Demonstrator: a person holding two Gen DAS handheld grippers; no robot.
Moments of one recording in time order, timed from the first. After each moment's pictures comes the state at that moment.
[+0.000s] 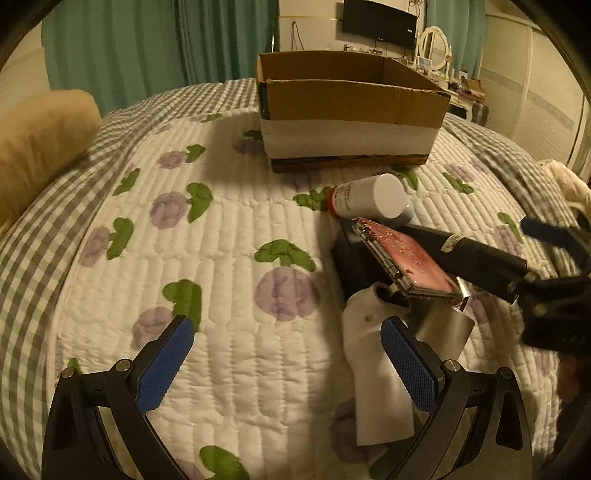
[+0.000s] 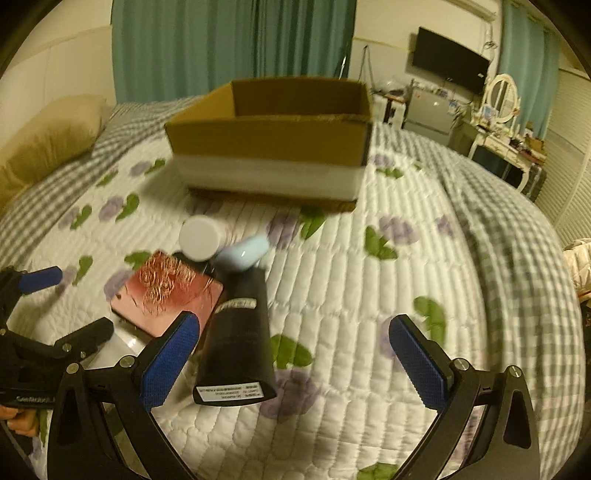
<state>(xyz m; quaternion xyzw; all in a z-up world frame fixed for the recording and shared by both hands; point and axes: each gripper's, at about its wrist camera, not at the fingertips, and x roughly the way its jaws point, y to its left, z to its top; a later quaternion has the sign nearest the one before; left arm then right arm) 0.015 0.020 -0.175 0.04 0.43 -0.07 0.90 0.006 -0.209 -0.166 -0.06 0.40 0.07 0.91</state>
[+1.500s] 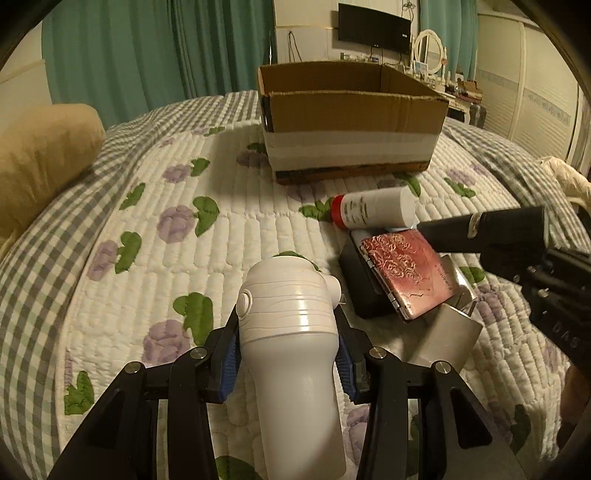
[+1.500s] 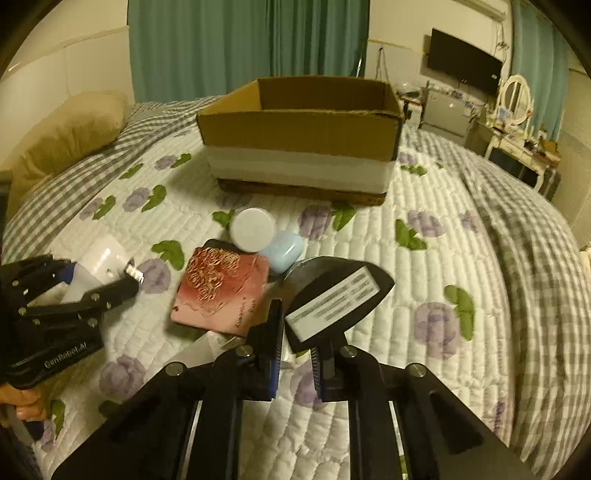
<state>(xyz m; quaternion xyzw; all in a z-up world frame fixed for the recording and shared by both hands) 0.015 0.026 -0.170 0.06 0.41 -0.06 0.91 -0.010 -0.193 -0.169 -0.05 0.40 0.10 0.91</state>
